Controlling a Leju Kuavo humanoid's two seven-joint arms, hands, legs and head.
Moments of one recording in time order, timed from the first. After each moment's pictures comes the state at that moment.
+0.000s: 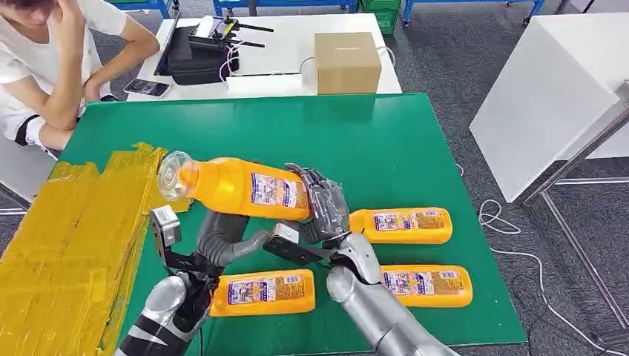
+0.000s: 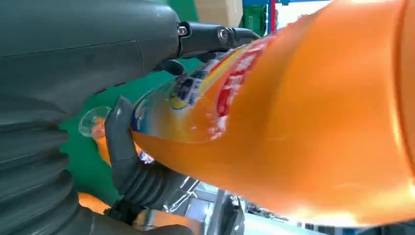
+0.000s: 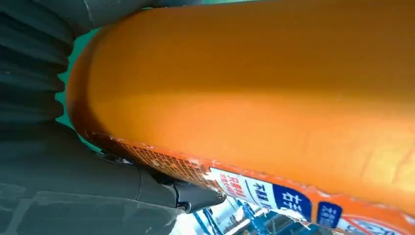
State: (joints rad) left arm -0.19 -0.07 -0.43 -1.43 0.25 -0.22 -0.35; right arm -0.45 0.25 0.59 -0.86 0.71 -0.54 -0.28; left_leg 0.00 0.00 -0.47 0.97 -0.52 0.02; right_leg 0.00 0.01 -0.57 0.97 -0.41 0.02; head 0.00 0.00
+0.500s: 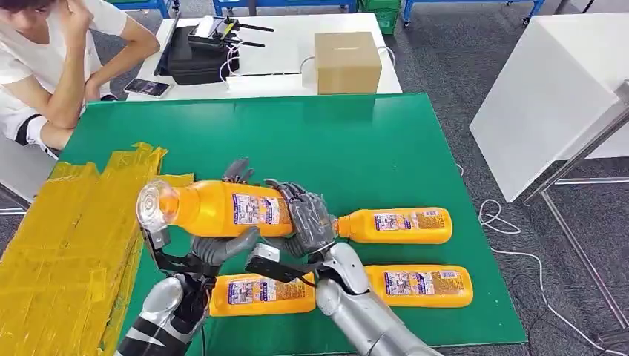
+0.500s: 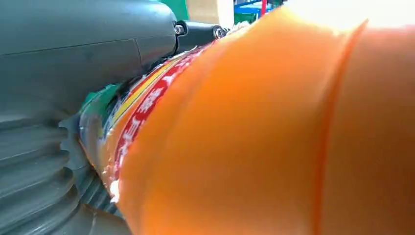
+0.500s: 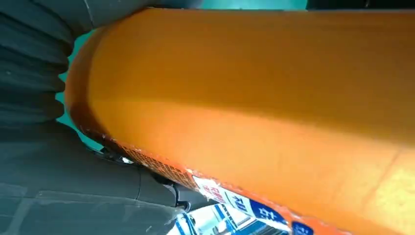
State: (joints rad) left arm -0.18 -0.07 -0.41 -1.43 0.29 -0.21 -0.35; right arm -0.43 0.28 0.66 -0.83 0.75 -0.53 -0.27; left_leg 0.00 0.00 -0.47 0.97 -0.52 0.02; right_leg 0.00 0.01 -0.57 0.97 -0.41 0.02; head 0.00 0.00
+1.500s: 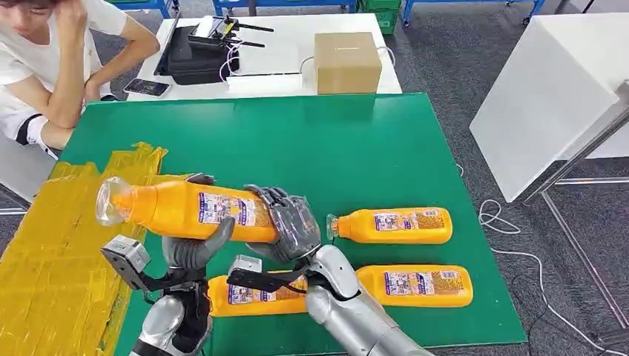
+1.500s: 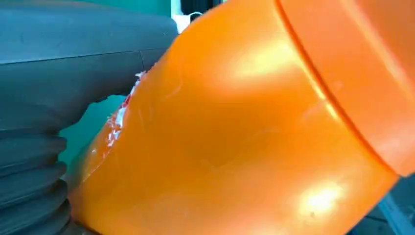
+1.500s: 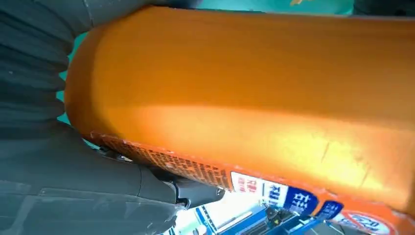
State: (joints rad) left arm -0.06 -0.15 -0.33 -1.56 0.19 0.27 -0.52; right arm -0.42 0.28 0.77 -0.90 0.77 -0.51 -0.21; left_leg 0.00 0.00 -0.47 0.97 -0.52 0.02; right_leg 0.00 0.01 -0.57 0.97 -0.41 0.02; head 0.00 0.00
